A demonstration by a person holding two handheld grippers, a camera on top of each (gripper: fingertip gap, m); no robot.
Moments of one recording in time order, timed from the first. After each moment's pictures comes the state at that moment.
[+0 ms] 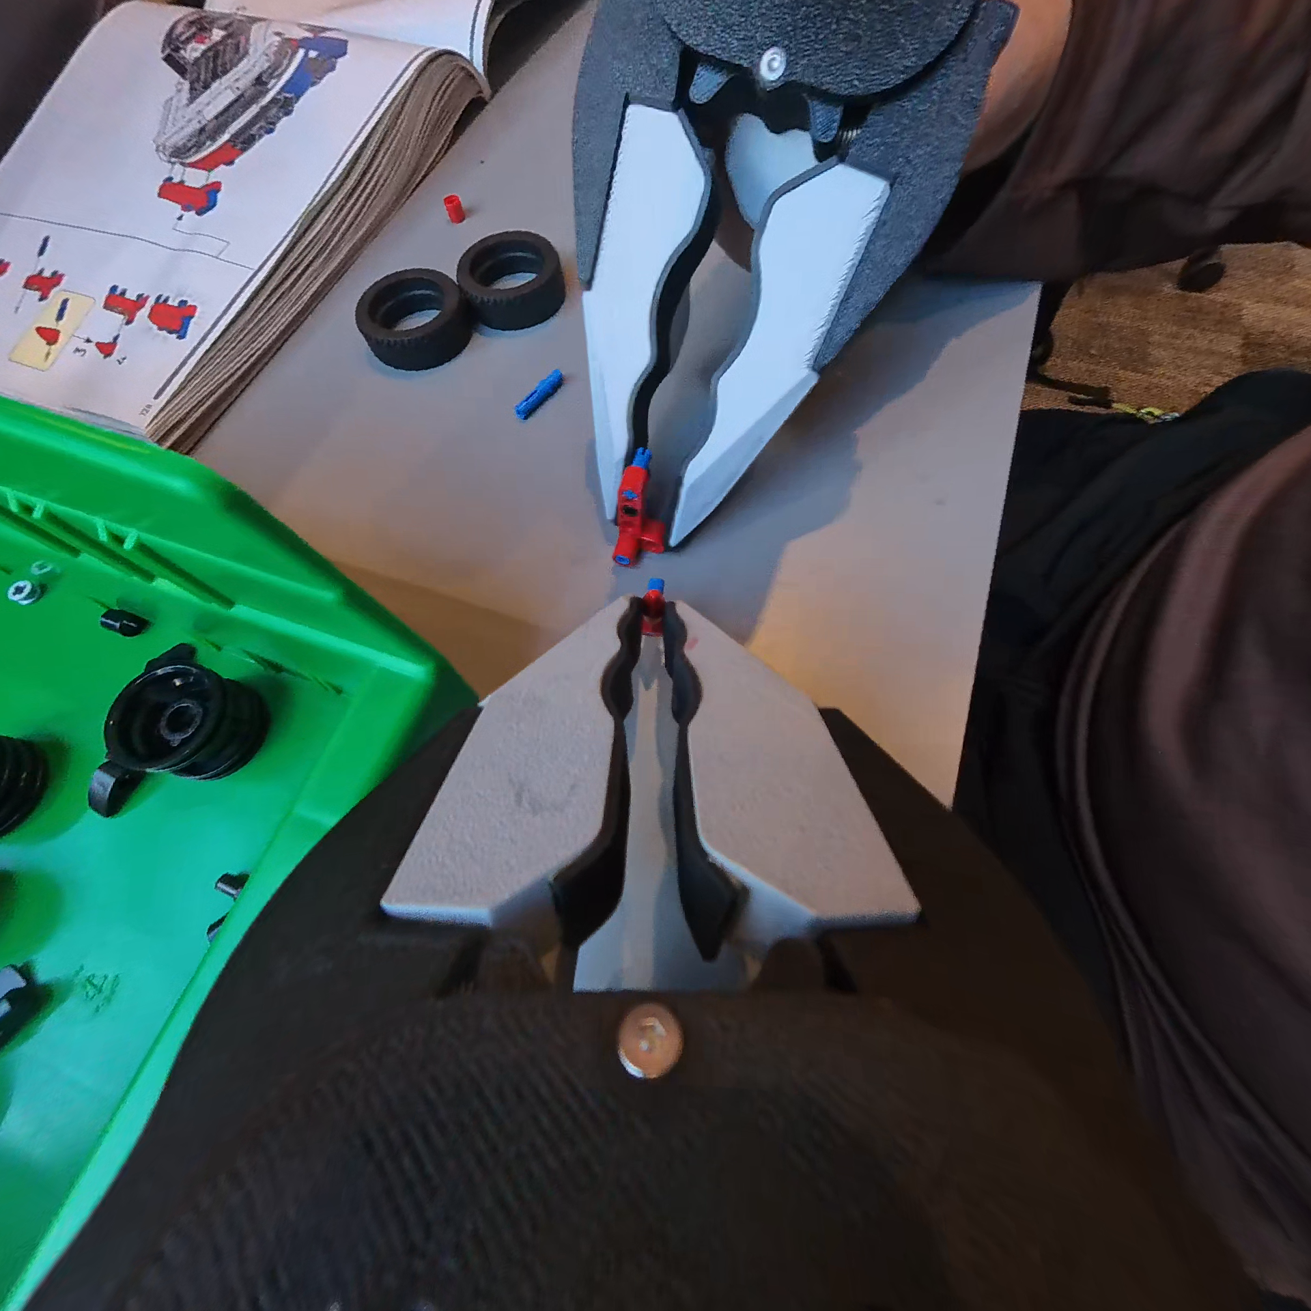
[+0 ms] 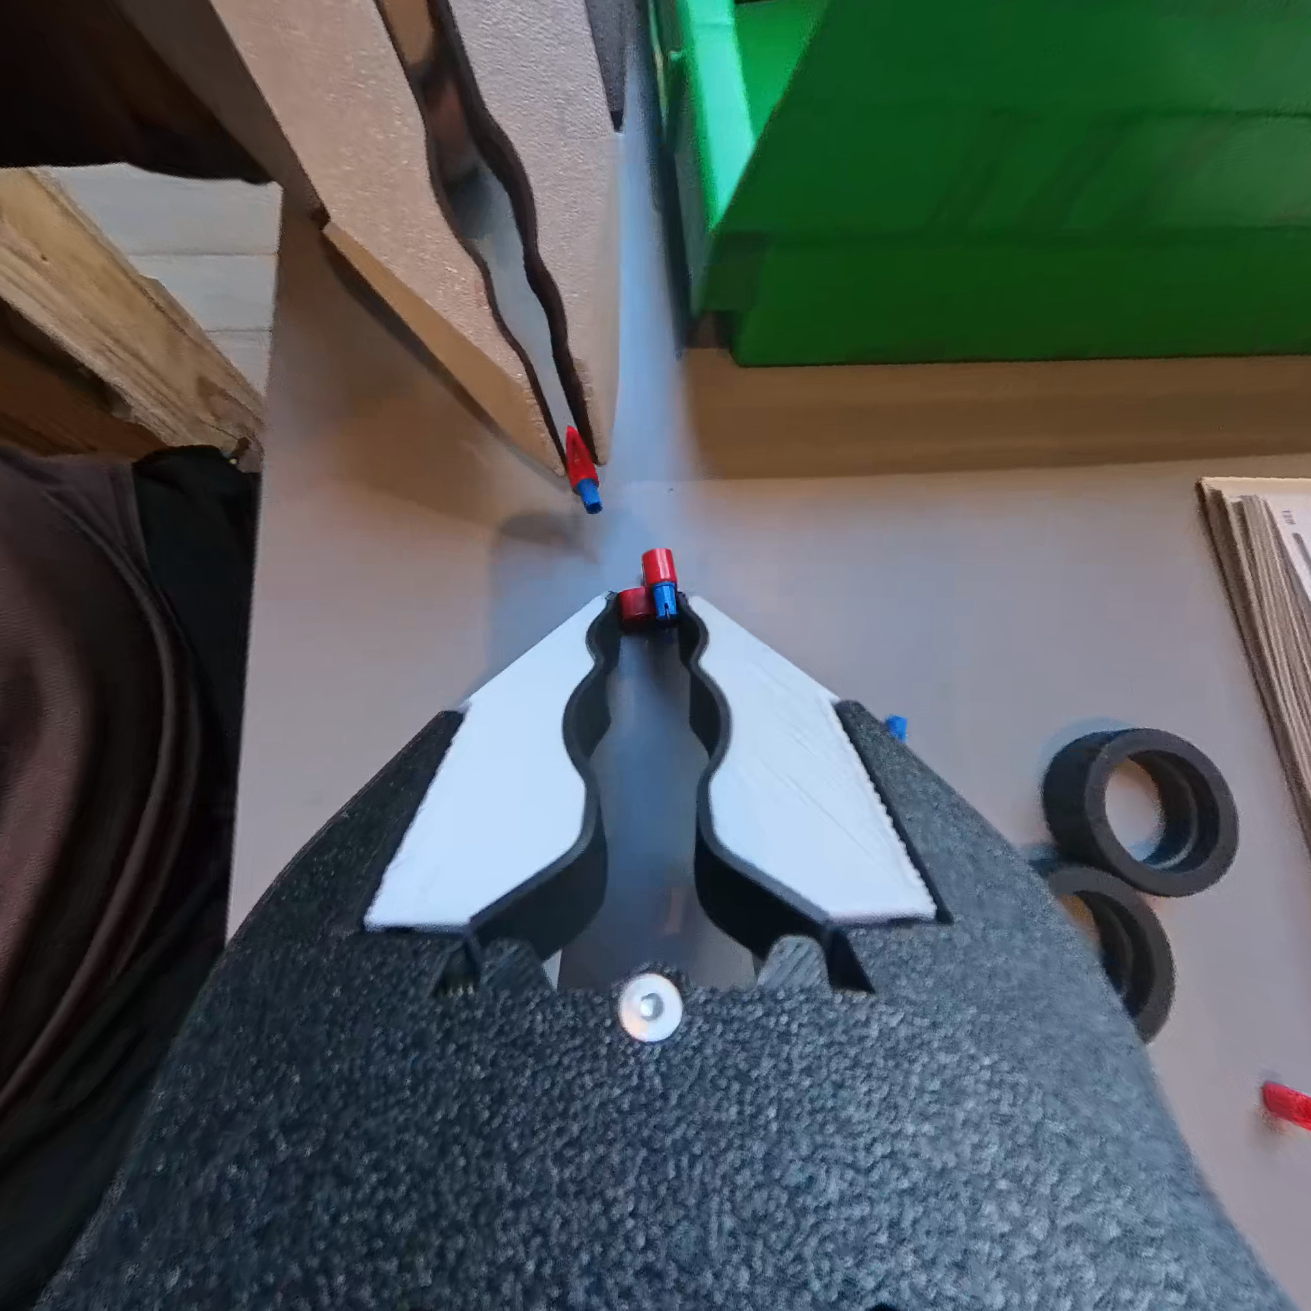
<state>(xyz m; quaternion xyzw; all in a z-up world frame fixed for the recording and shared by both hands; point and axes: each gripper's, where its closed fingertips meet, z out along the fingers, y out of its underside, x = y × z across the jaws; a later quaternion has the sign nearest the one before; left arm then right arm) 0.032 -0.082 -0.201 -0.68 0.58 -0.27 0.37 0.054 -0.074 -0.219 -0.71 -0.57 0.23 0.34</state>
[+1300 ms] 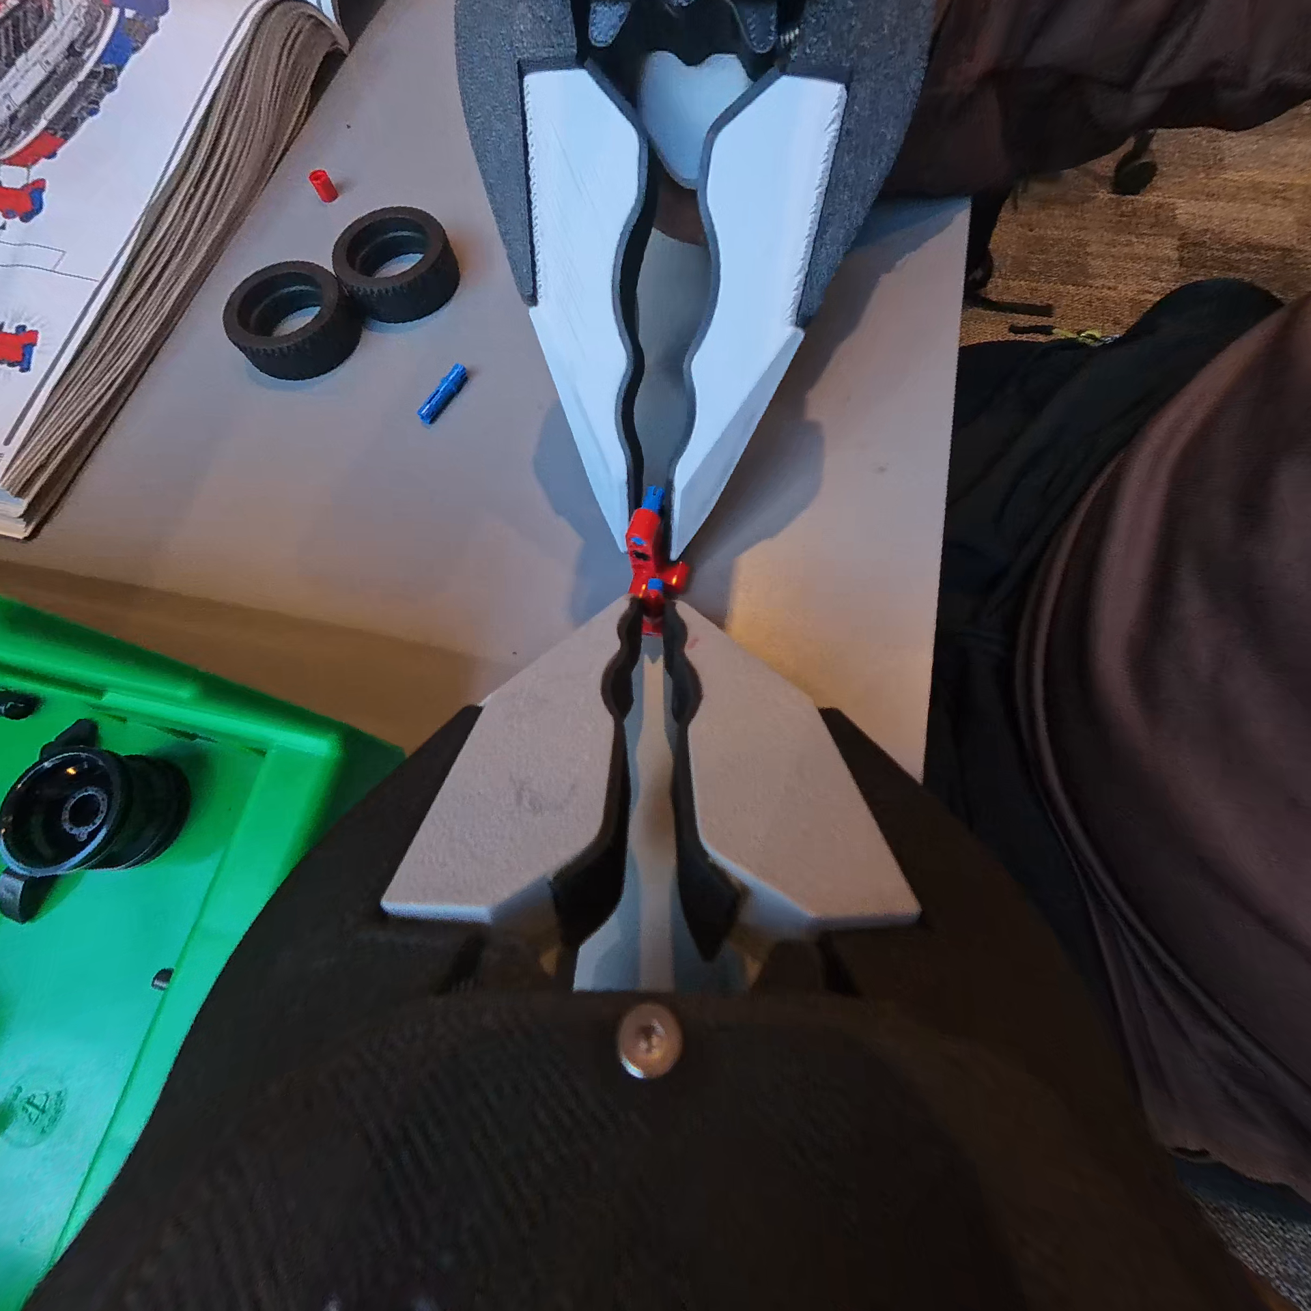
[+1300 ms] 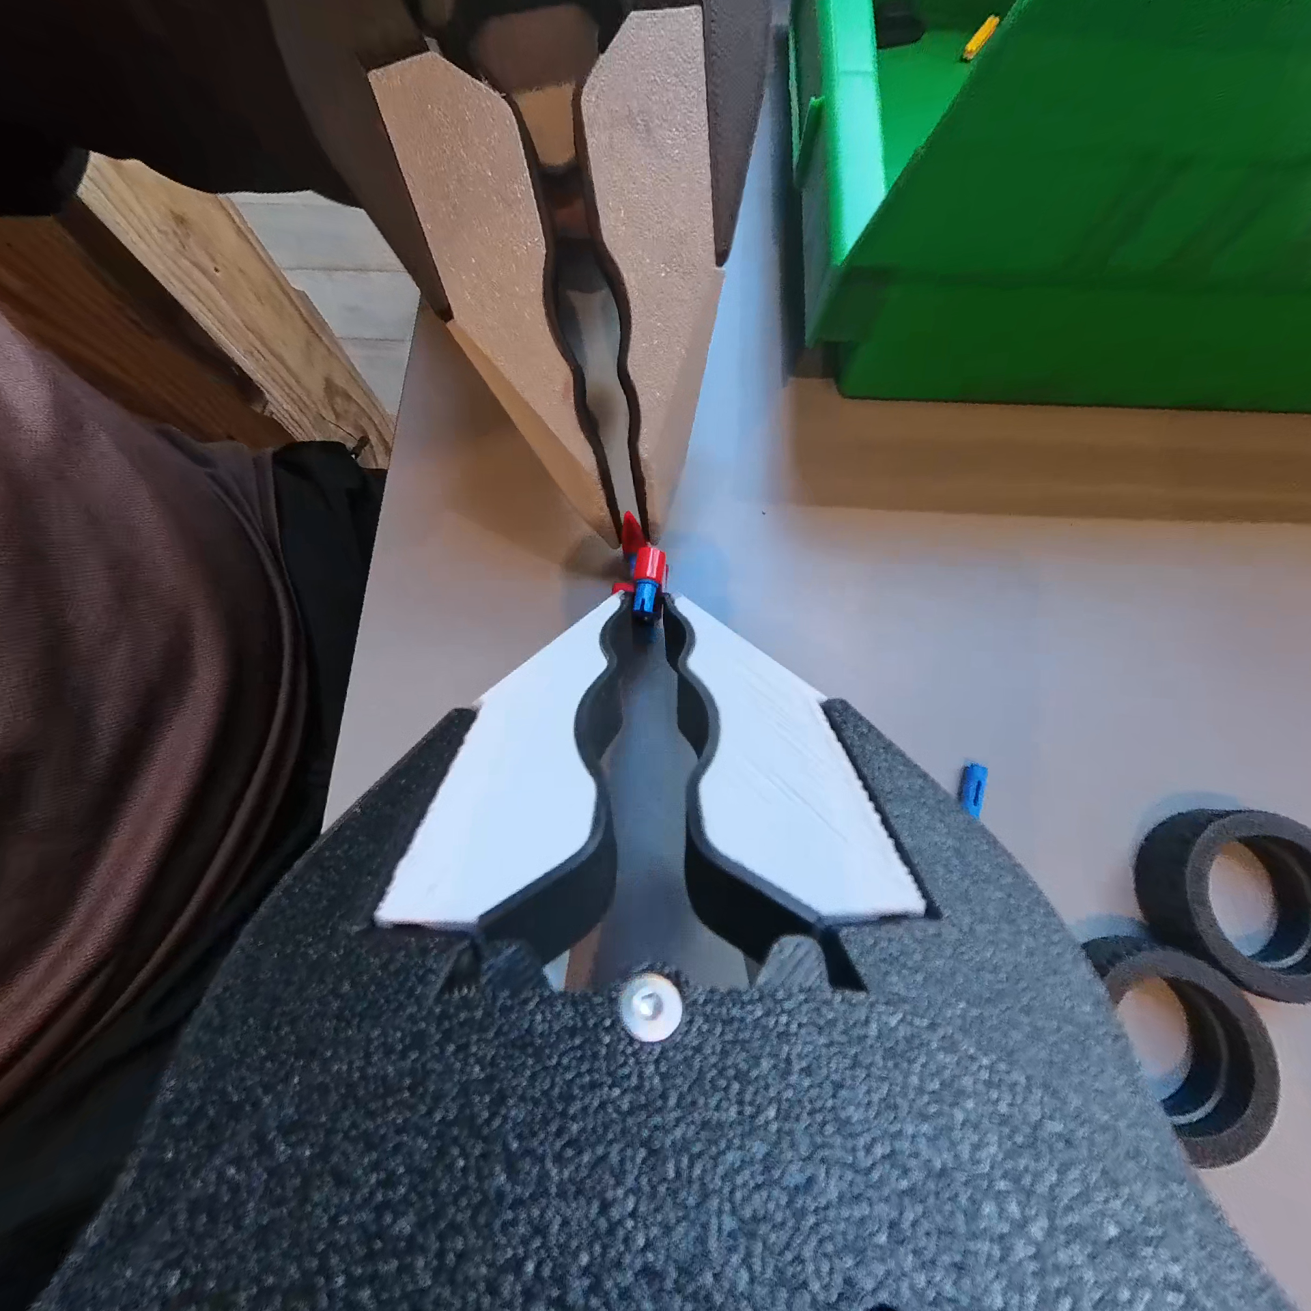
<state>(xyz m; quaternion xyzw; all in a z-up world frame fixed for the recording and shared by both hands) 0.042 -0.099 -0.212 -0.65 0.63 -0.27 0.33 0.047 -0.094 -0.215 -0.68 -0.60 0.28 0.31</state>
